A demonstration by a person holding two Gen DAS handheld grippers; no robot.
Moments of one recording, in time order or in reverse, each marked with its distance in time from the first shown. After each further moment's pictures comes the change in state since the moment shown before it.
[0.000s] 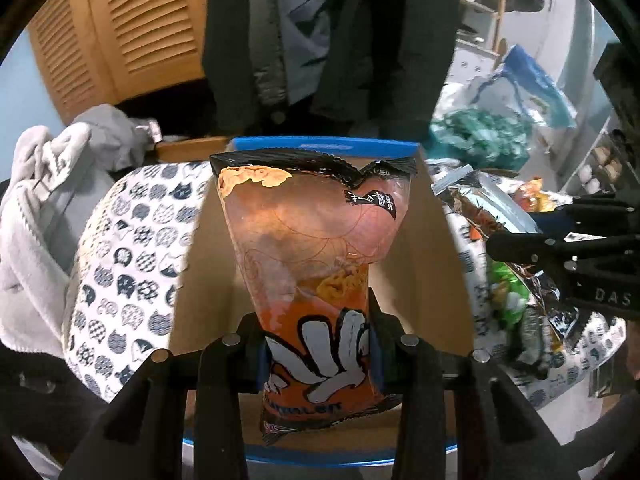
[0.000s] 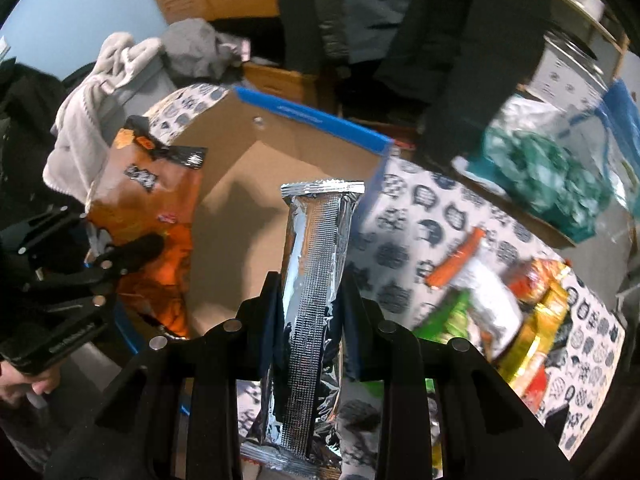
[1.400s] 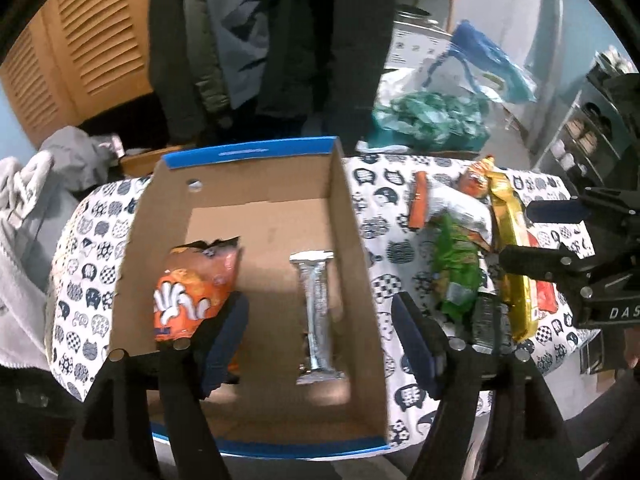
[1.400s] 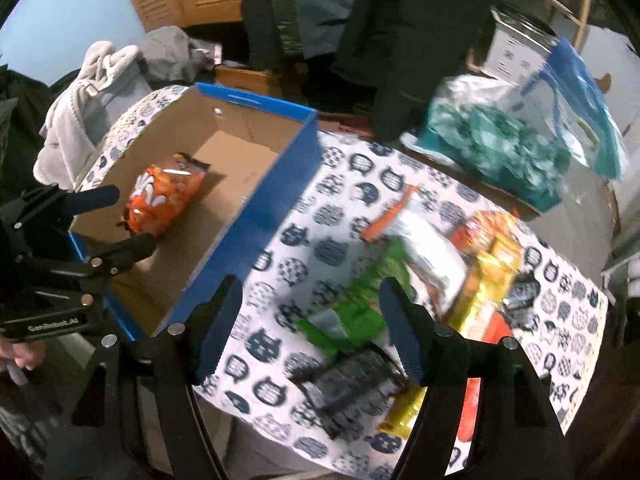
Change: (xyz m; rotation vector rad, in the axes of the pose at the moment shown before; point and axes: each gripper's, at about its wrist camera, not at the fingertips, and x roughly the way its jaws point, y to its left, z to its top) left arm -0.014 -0.076 0.005 0.097 0.018 -0.089; right arm -0.046 -0.064 -0.057 0.065 -0.024 -0.070
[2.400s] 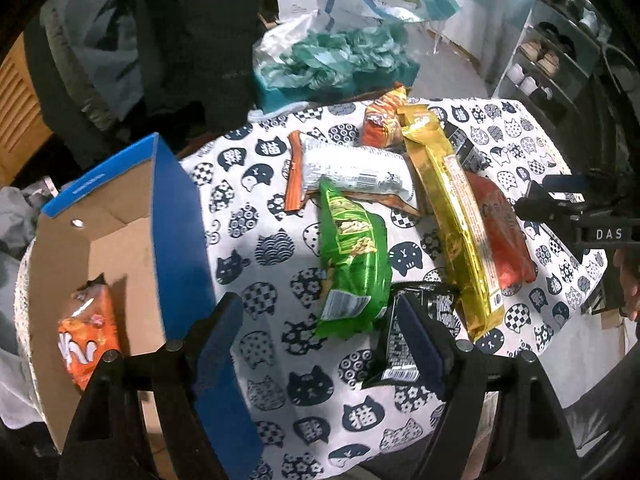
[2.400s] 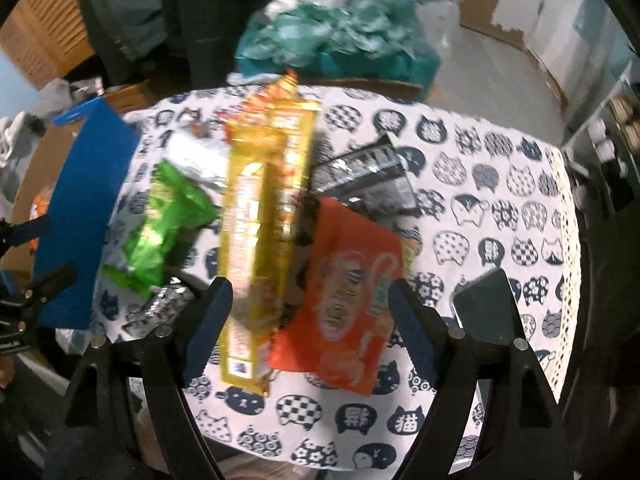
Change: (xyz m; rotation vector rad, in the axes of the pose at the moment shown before) left arm 0.071 -0.130 0.015 0.208 0.154 -0.086; right arm 0.011 -0.183 -0.104 0.357 0.072 -0.122
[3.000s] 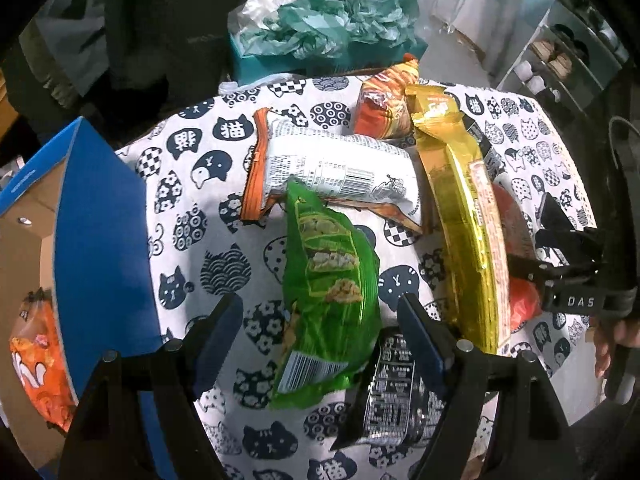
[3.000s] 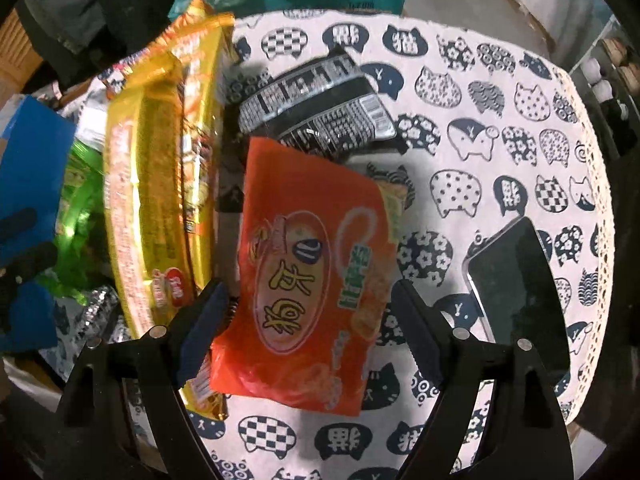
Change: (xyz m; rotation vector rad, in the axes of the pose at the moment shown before) left arm 0.066 -0.012 0.028 -0.043 0.083 -0.058; right arm 0.074 -0.032 -0.011 0.120 0.134 -0.018
